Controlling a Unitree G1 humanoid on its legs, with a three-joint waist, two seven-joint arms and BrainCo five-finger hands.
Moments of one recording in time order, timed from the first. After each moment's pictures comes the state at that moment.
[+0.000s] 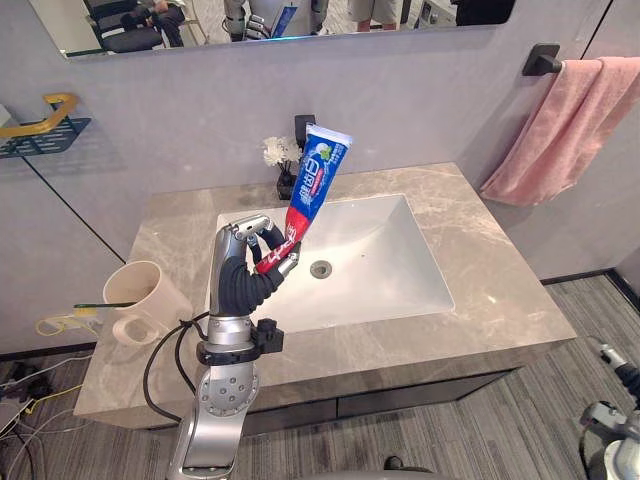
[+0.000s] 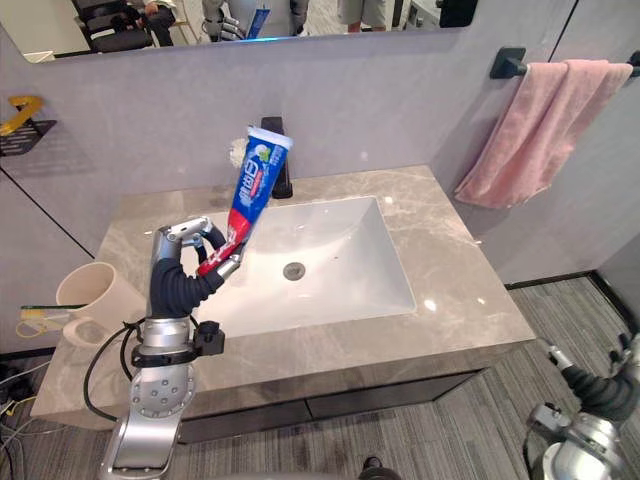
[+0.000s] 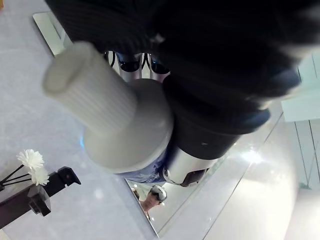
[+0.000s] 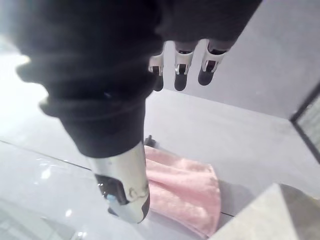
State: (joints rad) left arm 0.14 0.14 -0.16 -0.55 0.52 -0.17 0.25; right arm 0.40 -0.03 -0.67 -0.49 0.02 -0.09 -0.12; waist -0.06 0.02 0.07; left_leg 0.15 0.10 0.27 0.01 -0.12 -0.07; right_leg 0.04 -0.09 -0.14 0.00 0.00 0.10
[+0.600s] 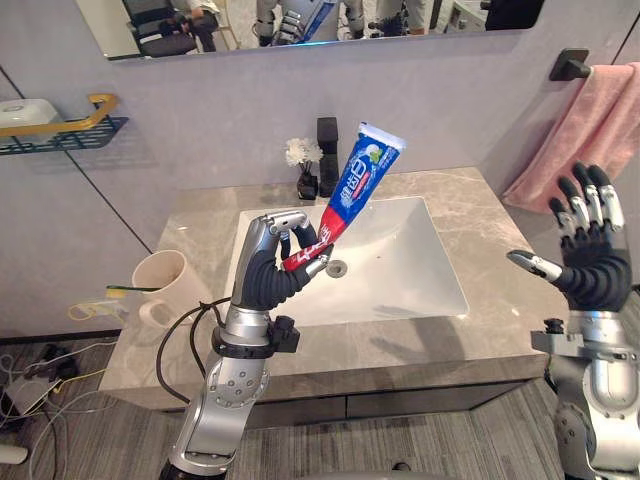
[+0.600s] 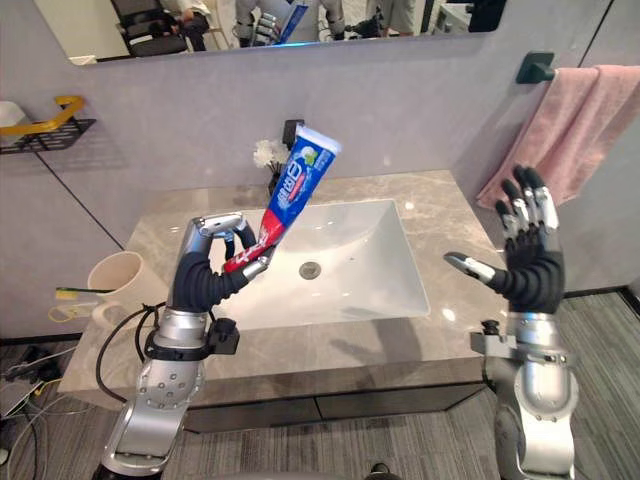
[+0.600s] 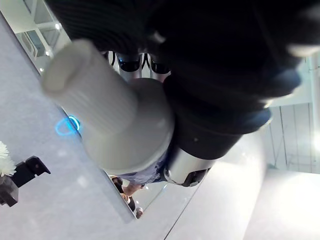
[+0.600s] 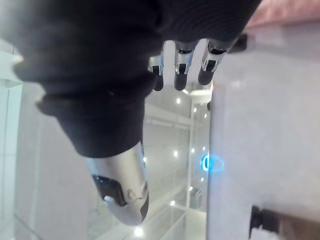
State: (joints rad) left arm 0.04 0.21 -0.28 -0.55 0.46 -0.19 0.22; right arm 0.10 -0.32 -0.15 -0.49 0.40 -0.22 0.05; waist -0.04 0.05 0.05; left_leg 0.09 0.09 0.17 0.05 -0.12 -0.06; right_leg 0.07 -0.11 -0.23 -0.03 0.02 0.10
